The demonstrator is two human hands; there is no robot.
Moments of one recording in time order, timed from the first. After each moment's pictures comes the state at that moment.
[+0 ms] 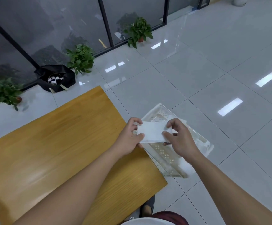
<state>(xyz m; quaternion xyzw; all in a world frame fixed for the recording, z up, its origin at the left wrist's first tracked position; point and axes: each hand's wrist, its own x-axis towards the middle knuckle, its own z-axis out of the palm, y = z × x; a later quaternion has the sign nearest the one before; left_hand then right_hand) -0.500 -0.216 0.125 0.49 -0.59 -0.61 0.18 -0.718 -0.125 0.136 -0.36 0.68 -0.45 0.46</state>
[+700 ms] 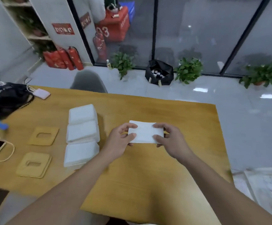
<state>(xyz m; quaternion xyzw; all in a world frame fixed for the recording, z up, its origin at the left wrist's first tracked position) -0.059 -0.083 0.194 0.67 -0.39 -0.43 0.47 -0.278 -0.183 0.193 -0.63 0.44 -0.24 0.59</state>
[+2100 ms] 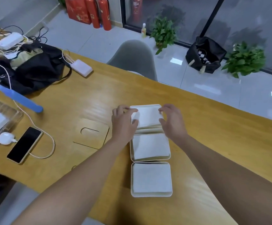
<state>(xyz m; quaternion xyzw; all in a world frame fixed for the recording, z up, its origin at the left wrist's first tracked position) 0.362 -0.103 0.035 0.85 -0.40 -0.17 0.29 0.184 -0.247 0.050 -0.85 0.43 -0.08 0.28</state>
